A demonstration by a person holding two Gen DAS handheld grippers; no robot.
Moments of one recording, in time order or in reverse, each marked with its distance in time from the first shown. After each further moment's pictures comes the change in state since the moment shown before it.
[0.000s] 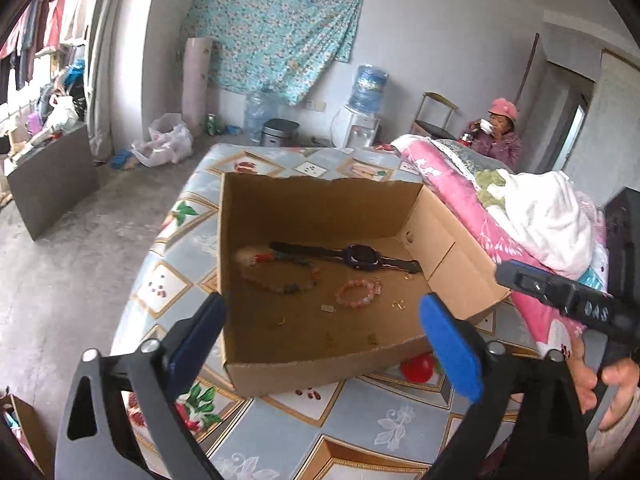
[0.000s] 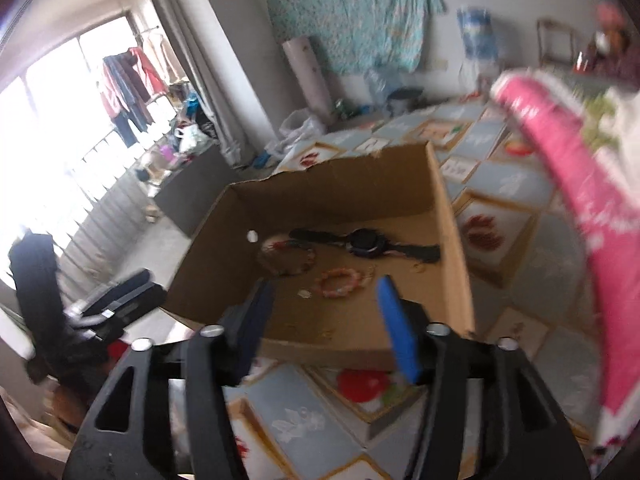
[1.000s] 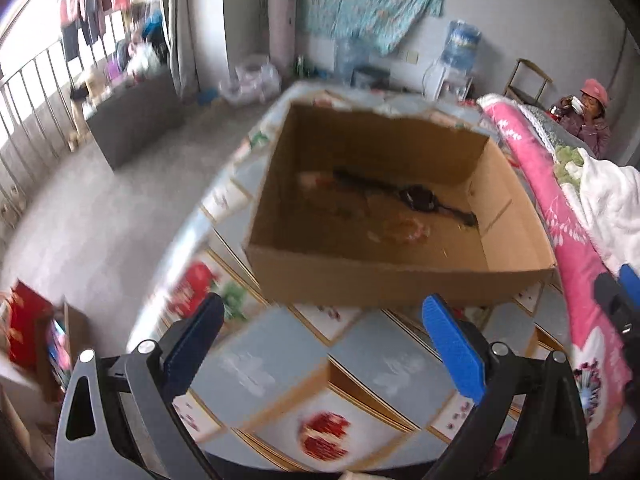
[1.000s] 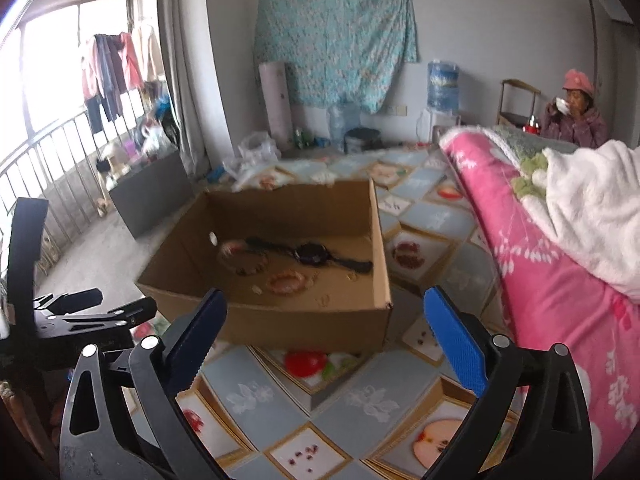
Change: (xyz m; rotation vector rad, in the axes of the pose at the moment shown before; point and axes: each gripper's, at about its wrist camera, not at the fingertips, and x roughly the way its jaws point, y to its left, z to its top) left arm 0.000 -0.044 -0.020 -0.149 0.251 0.331; right arm -0.032 -0.001 -0.018 -0.089 -0.004 -0.197
